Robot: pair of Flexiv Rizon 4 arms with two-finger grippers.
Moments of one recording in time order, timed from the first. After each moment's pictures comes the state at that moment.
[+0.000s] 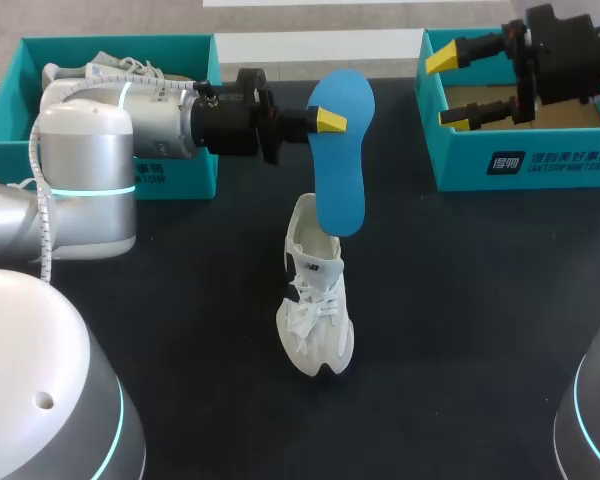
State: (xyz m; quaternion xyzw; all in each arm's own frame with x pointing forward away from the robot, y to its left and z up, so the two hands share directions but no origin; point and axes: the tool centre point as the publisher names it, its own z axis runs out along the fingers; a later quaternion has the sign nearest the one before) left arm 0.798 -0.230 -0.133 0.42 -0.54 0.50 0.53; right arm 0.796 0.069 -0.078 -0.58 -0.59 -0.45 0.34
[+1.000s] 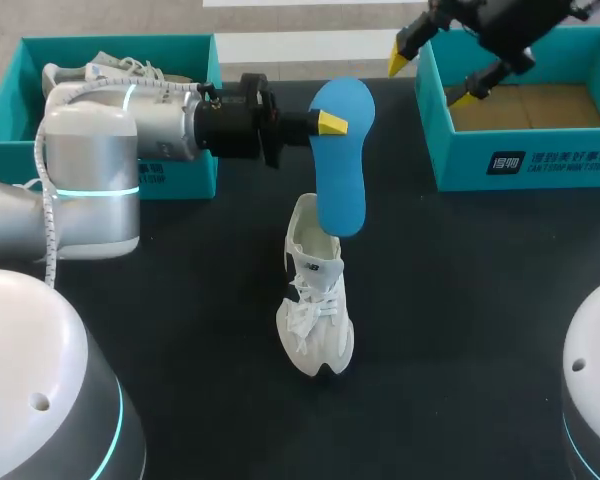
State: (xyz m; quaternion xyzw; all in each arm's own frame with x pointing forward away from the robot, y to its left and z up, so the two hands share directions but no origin) left arm 0.802 -0.232 -0.140 0.43 -0.53 0.49 0.54; right arm 0.785 0.093 -0.057 -0.68 -0.68 -0.26 0.13
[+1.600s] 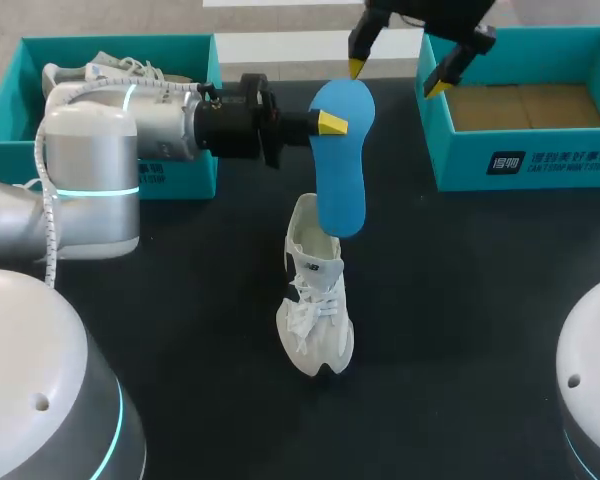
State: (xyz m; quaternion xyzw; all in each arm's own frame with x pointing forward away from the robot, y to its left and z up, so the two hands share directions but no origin) left arm 0.802 -0.232 -0.141 0.43 -0.53 0.49 0.54; right arm 0.770 0.128 -0.044 -0.71 -0.69 -0.17 0.03
